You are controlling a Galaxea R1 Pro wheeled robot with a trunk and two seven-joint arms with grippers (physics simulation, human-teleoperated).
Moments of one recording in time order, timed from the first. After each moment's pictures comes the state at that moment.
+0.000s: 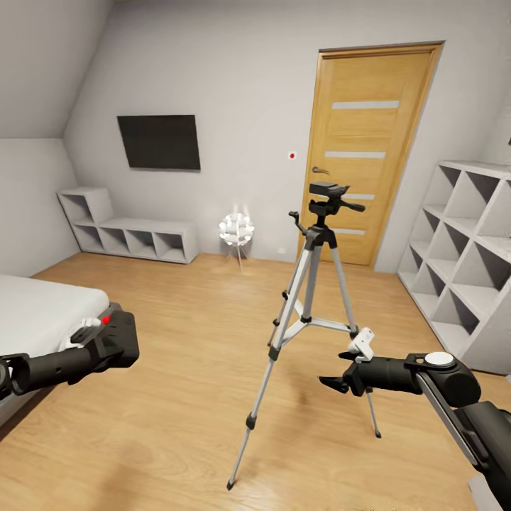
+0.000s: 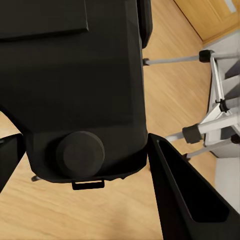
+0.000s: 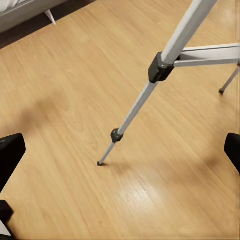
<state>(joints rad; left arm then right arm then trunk) -0.36 0.49 0.17 -1.60 1.52 1.04 0.48 -0.43 -0.40 0.16 -1.61 -0.04 0.82 0.86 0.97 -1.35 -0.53</state>
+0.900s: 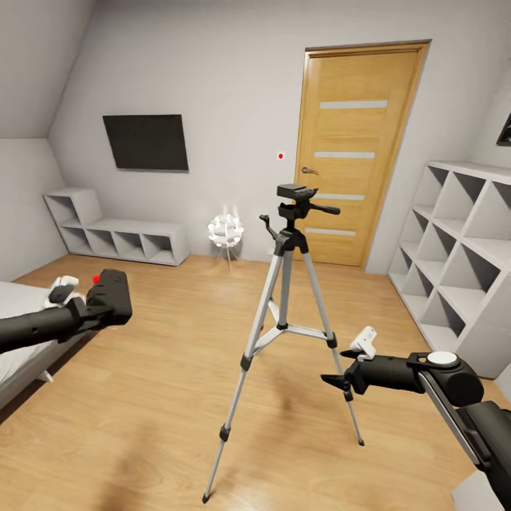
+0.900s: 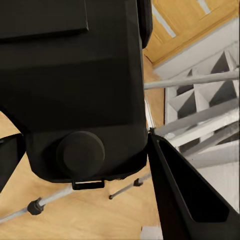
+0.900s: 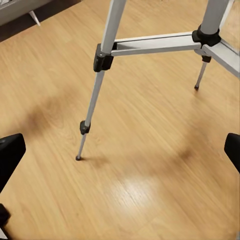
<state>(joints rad) -0.51 0.60 0.17 -1.61 1.73 1.04 0.49 -0.43 -0.41 0.15 -1.61 -0.03 0.82 0.86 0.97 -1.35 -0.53</state>
